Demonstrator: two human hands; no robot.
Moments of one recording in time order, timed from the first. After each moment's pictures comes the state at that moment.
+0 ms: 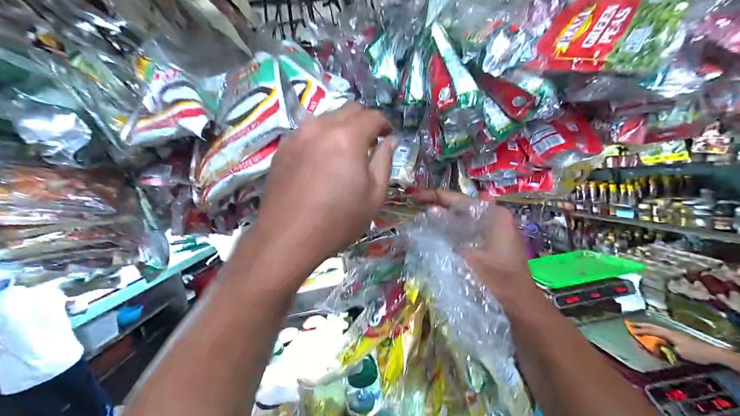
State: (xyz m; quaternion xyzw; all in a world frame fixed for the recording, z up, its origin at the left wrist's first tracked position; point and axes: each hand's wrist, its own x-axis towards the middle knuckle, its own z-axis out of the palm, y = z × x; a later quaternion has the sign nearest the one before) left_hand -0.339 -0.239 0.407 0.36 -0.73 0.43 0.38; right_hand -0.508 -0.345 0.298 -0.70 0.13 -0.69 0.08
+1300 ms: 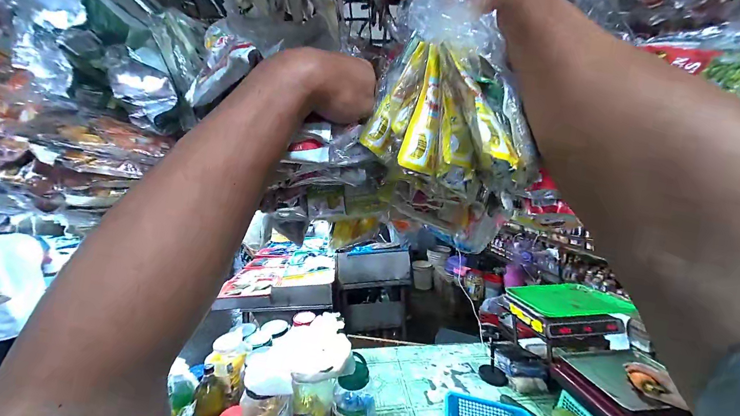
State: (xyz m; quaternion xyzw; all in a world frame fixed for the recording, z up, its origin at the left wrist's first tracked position) left_hand -0.268 -0.259 0.524 0.57 -0.75 0.34 0.06; right_hand -0.456 -0.347 0.613 -0.80 0.43 -0.37 -0.20
